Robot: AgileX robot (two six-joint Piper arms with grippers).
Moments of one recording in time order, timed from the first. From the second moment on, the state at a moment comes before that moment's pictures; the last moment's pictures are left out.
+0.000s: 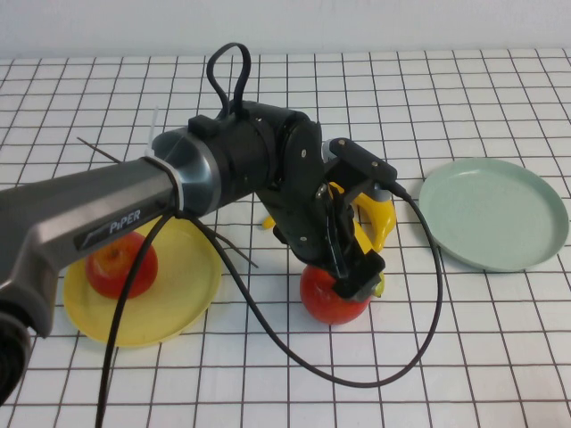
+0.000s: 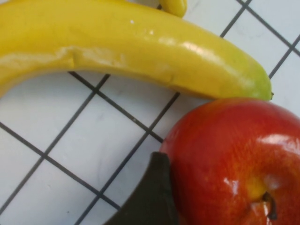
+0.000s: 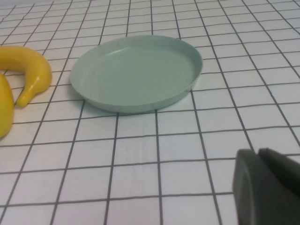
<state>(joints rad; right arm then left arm) -0.02 -0.01 0.03 0.15 0.35 -0.03 -0.74 1.98 -1.55 -0.19 0.89 0.34</state>
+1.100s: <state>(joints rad) -0.02 -0.01 0.03 0.15 0.35 -0.03 -0.46 1.85 -1.41 0.05 0.96 0.07</state>
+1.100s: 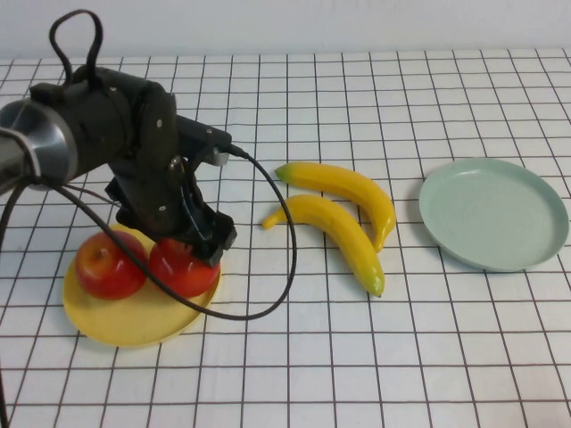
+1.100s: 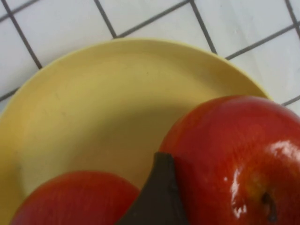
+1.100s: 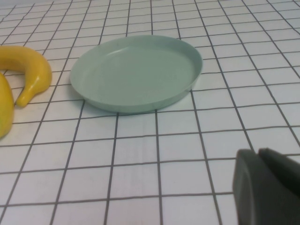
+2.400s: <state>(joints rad) -0.02 -0.01 0.03 0.15 0.35 -0.03 -0.40 1.66 -1.14 -0.01 0.66 0.12</state>
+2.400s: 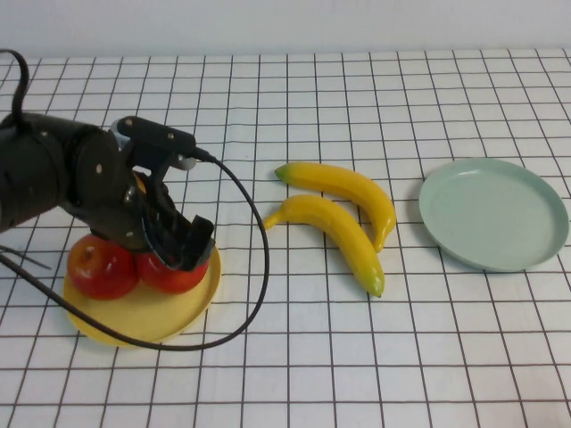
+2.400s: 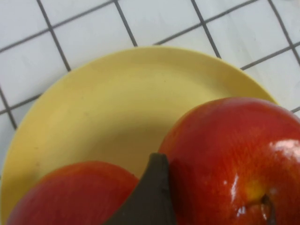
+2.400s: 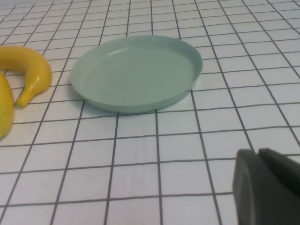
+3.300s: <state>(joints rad) -0.02 -0.01 0.03 0.15 0.35 -0.03 -0.46 1.38 -0.40 -0.02 -0.43 0.12</state>
